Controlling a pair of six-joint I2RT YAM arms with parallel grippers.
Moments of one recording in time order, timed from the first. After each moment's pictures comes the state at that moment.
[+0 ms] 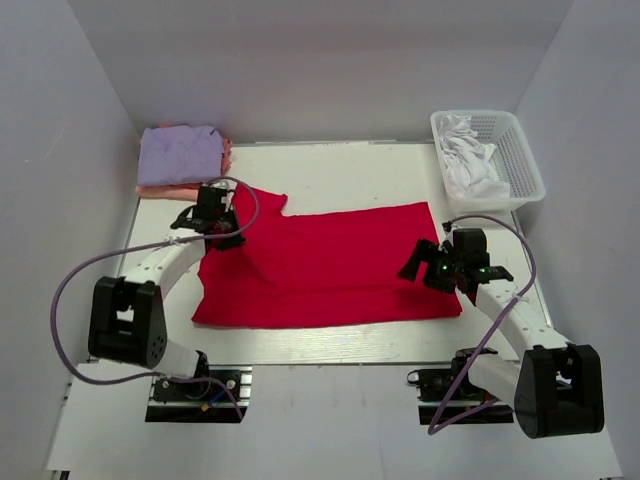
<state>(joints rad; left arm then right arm) -0.19 1.49 0.94 -0.39 0.01 -0.41 0.13 1.08 0.53 -0.34 -0.33 0.41</state>
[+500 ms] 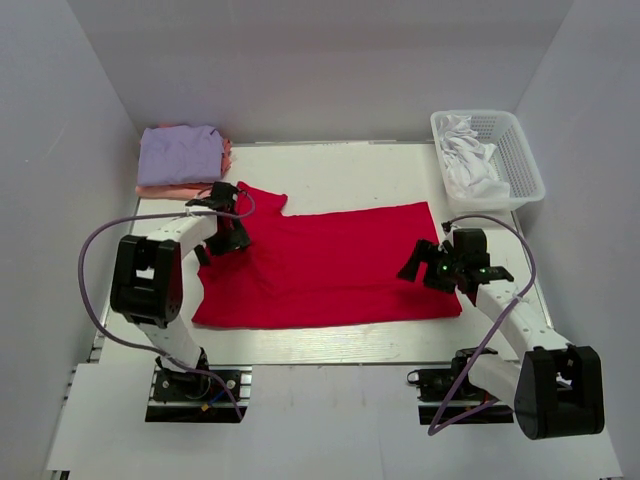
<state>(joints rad) -0.18 1.71 1.09 -0.65 -0.29 -0.61 0.14 1.07 0.53 -0.35 -0.34 0.40</state>
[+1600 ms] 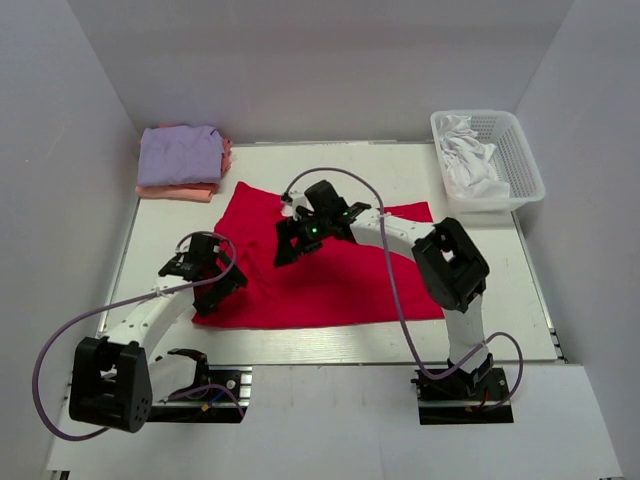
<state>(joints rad) -0.19 1.13 0.59 -0.63 -0.08 -0.84 0.78 2.00 1.46 -0.23 -0.59 0.28</state>
